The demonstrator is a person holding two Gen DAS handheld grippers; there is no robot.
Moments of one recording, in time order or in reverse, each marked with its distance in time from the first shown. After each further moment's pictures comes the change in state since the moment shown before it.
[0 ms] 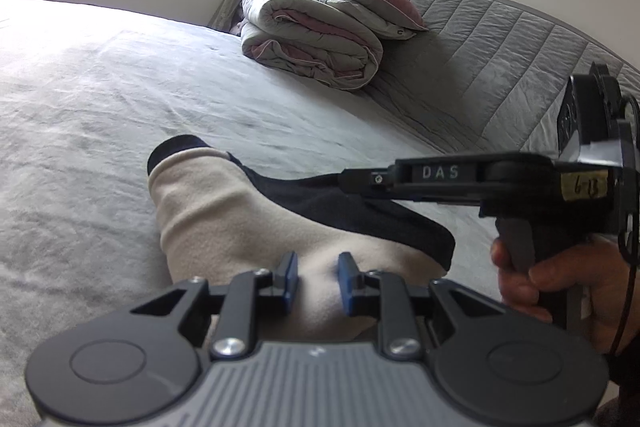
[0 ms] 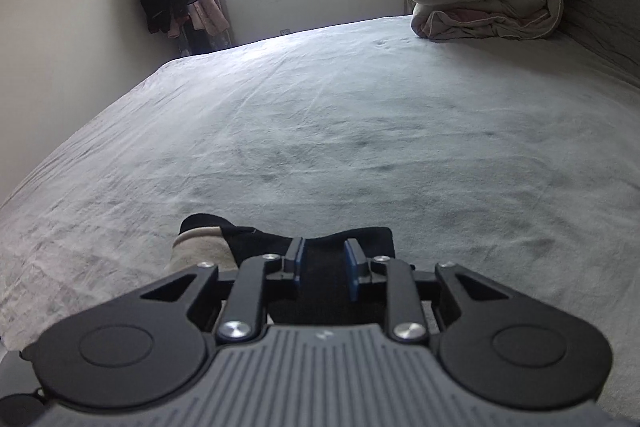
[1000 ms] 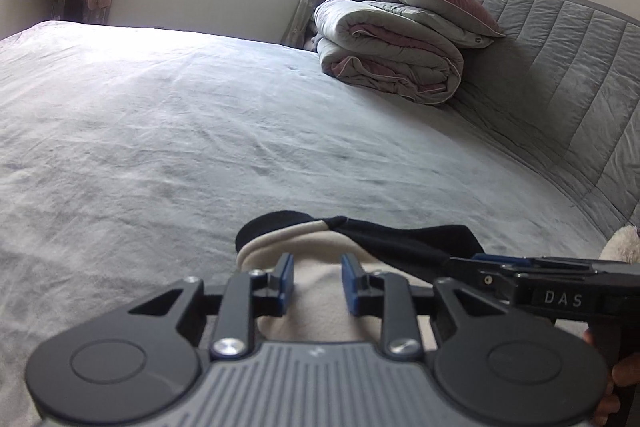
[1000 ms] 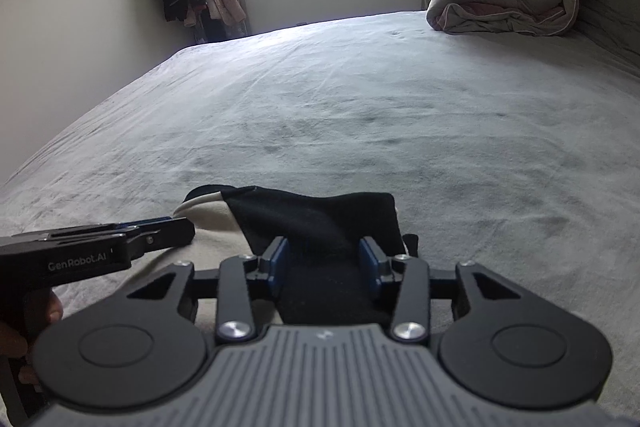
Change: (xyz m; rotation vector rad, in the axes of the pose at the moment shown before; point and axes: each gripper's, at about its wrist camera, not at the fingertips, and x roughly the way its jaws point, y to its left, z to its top) left arm 0.005 0.020 0.035 0.026 -0.030 0.255; right arm 0.004 -0.014 -0.012 0.014 -0.003 0.054
